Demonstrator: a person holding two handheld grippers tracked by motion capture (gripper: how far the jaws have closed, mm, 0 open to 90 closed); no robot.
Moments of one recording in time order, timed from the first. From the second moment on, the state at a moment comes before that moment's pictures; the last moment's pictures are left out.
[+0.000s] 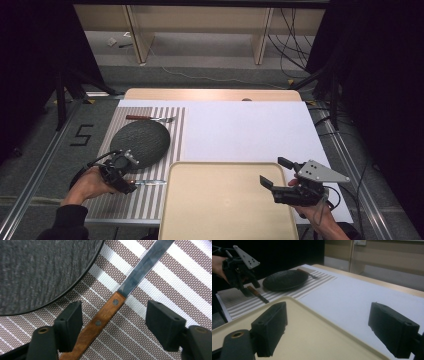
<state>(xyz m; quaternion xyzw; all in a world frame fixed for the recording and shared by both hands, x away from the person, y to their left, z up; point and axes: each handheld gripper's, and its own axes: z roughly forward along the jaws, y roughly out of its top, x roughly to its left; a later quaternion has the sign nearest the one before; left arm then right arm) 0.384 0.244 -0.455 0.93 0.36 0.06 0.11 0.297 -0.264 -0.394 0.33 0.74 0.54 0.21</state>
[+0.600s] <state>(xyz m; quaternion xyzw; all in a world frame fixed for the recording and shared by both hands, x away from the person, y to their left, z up) 0.383 0.239 -0.460 0.93 0.36 0.03 0.08 0.297 -0.263 -0.394 0.33 0.75 0.54 0.21</state>
